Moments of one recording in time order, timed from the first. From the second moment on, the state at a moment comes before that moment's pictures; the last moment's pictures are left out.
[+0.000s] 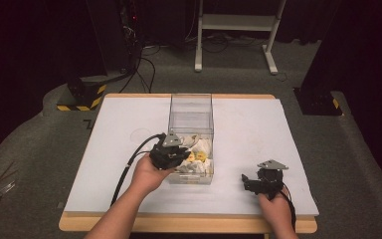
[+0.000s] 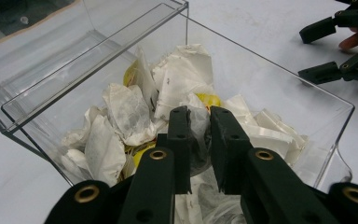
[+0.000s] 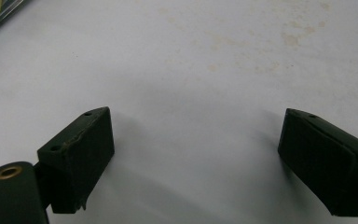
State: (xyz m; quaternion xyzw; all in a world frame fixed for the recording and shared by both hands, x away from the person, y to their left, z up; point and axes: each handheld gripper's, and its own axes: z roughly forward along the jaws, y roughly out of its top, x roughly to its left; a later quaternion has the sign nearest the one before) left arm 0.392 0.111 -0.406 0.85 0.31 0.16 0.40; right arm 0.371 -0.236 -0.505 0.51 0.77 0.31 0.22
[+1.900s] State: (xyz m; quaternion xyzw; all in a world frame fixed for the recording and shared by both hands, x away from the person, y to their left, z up) left arm 0.359 0.167 -0.387 0.71 0.33 0.18 0.59; right arm 0.371 -0.236 -0.505 0.51 0.77 0.31 0.22
